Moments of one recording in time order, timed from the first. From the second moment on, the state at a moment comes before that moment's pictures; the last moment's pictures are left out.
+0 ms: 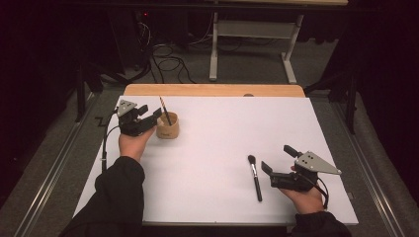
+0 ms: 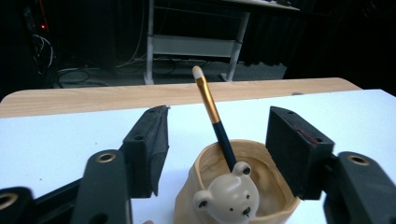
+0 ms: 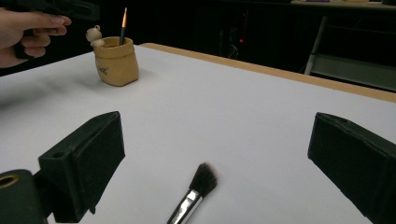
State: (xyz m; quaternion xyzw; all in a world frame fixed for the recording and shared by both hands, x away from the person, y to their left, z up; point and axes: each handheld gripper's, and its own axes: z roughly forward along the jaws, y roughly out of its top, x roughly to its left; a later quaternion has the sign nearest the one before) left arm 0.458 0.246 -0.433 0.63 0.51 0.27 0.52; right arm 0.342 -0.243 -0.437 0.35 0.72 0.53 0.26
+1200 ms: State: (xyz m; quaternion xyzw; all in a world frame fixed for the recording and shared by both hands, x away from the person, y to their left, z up) left arm 0.393 0.240 -0.431 0.66 0.48 0.27 0.51; right arm 0.341 -0.241 -0.436 0.35 0.72 0.53 0.26
